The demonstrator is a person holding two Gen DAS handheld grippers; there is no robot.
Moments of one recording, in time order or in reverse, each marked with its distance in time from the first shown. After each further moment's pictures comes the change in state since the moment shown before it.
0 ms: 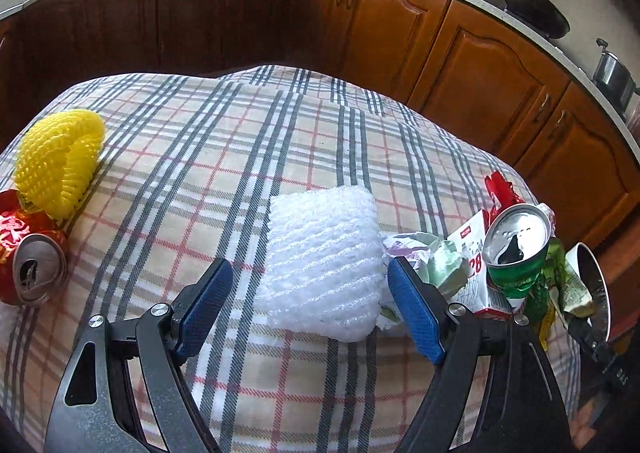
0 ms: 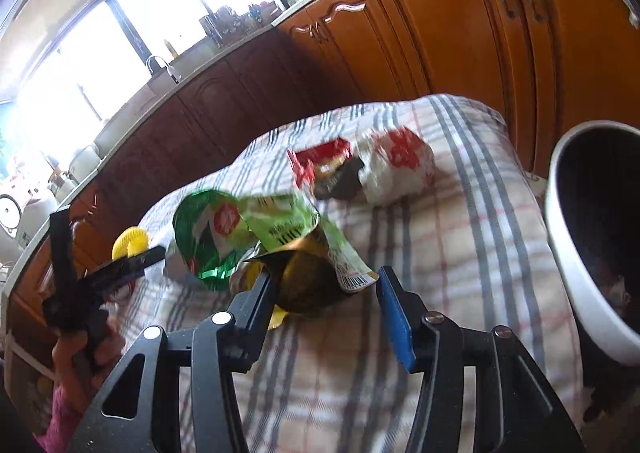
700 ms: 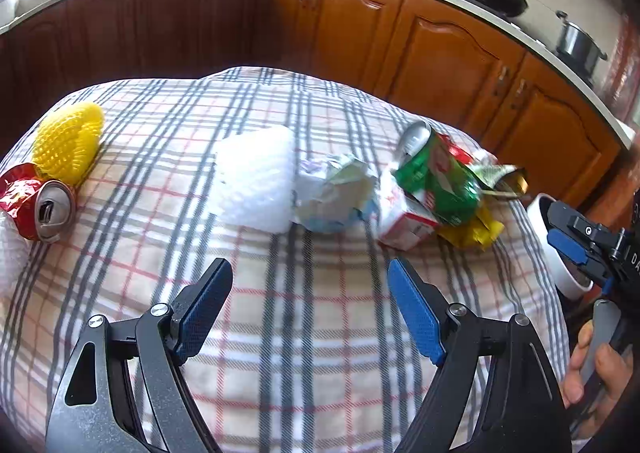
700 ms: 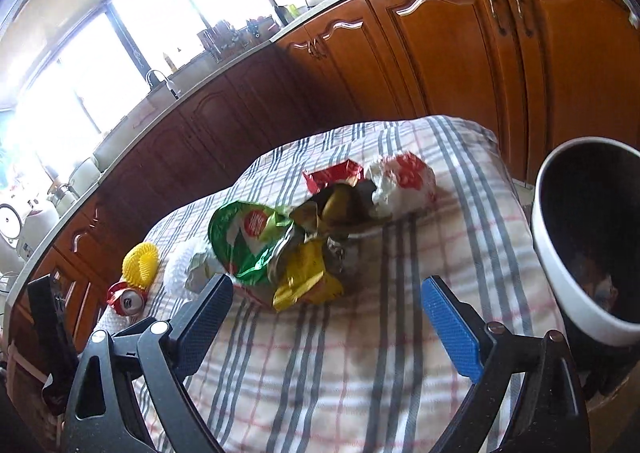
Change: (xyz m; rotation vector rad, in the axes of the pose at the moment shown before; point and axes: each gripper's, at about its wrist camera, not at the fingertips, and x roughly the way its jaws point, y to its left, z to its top) left arm -0.057 -0.030 -0.052 0.062 -0.027 -0.035; right arm -0.021 0.025 0.015 0.013 -0.064 -0.026
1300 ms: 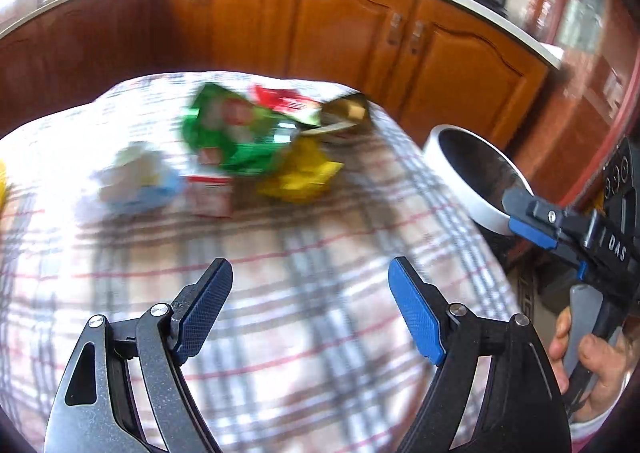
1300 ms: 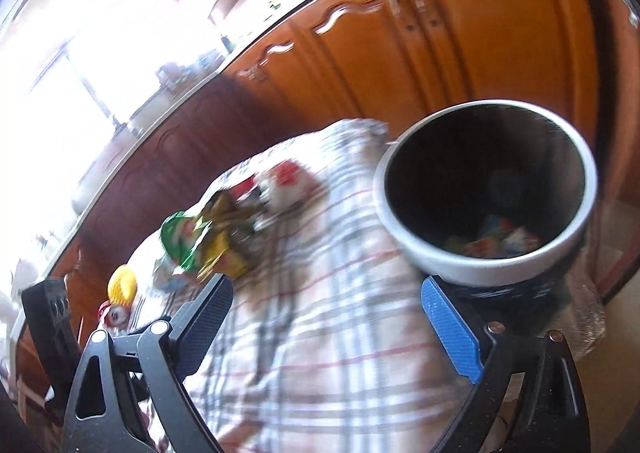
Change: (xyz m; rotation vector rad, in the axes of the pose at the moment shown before) left arm -0.007 -0.121 -0.033 0.227 0.048 -0.192; right arm -0.077 -0.078 -0.032 0.146 -0.038 -0.077
